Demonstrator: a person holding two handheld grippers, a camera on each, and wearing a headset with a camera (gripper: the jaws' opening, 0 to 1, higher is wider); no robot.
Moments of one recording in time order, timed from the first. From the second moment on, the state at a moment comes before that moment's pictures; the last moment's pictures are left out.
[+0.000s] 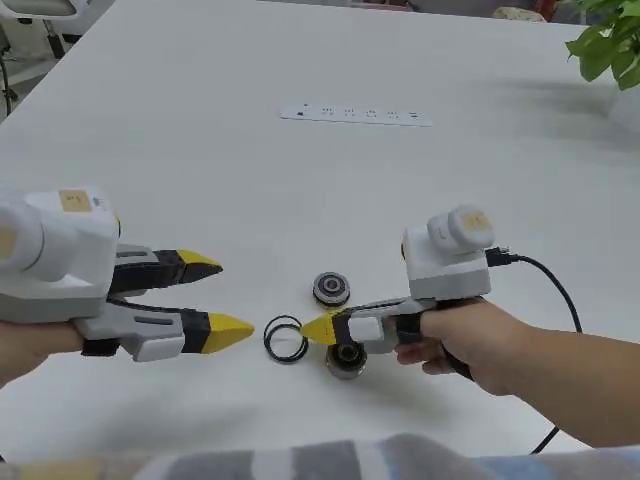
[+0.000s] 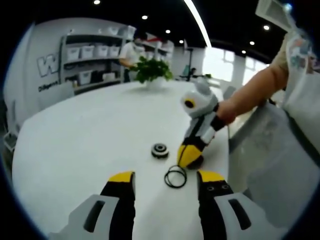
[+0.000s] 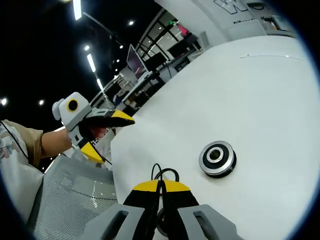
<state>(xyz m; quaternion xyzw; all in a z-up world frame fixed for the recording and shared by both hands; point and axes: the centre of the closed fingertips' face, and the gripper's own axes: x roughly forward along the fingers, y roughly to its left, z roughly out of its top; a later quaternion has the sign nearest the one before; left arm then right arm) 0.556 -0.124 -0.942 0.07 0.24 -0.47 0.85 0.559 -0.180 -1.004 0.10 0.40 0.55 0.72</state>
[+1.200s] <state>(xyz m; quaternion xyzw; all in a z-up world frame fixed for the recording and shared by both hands) 0.581 -0.141 -0.943 0.08 0.25 -0.48 0.84 0.594 -0.214 -0.986 0.04 0.32 0.53 0.78</state>
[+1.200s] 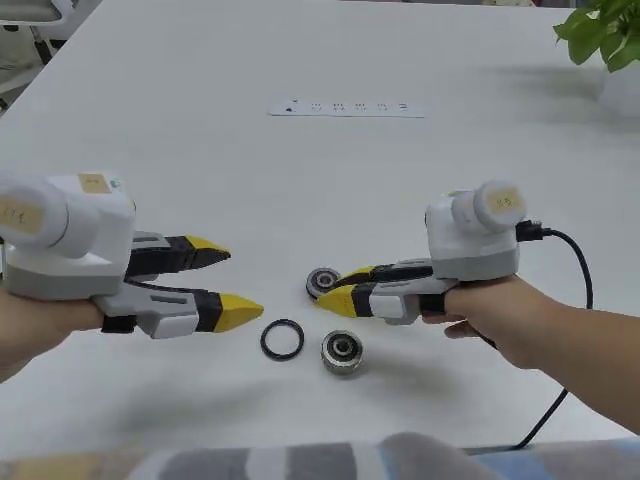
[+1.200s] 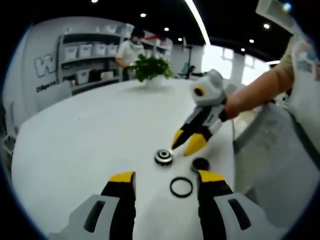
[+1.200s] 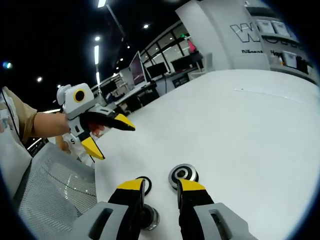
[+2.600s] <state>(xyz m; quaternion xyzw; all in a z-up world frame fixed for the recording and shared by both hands) 0.615 -0.201 -0.983 0.10 0.27 -0.50 0.82 0.618 -0.224 -1.017 -0.05 0.28 0.52 0.80</state>
